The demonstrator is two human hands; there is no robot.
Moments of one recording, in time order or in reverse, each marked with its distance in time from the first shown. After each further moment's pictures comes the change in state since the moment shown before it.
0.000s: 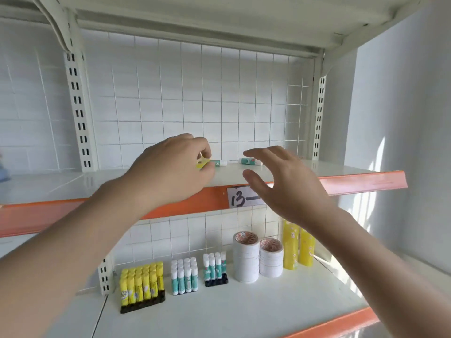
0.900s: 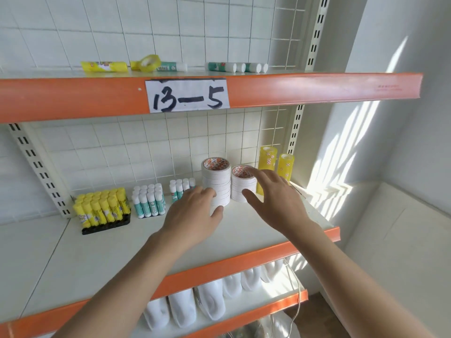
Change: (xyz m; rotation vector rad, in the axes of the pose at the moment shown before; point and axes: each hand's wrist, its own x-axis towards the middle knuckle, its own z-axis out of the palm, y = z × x) left_hand -0.072 0.062 0.273 -0.112 -0.392 -0.168; right_hand -0.159 0.149 0.128 -0.014 -0.416 0.287
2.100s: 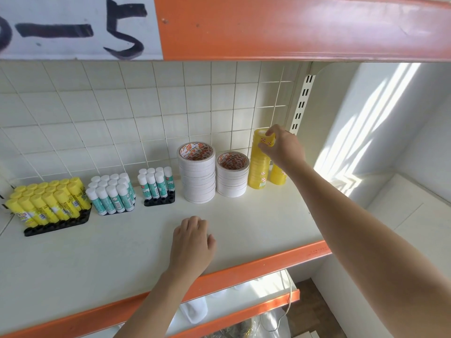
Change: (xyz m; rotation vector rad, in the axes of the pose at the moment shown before) left_hand 0.039 -0.021 0.198 0.085 0.130 -0.046; right_hand 0.158 0.143 0.074 0.074 -0.008 0.291
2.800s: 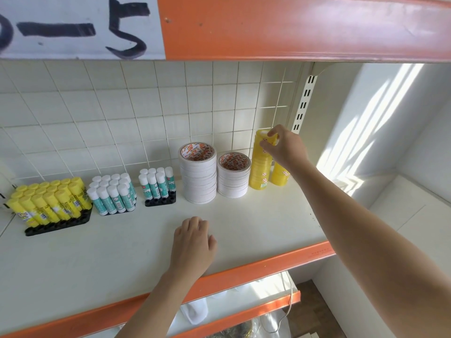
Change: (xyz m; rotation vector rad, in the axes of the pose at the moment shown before) left_hand 0.001 -0.001 0.004 0.032 0.039 0.017; right_hand -0.002 -0.003 -0.007 0.065 0.009 0.001
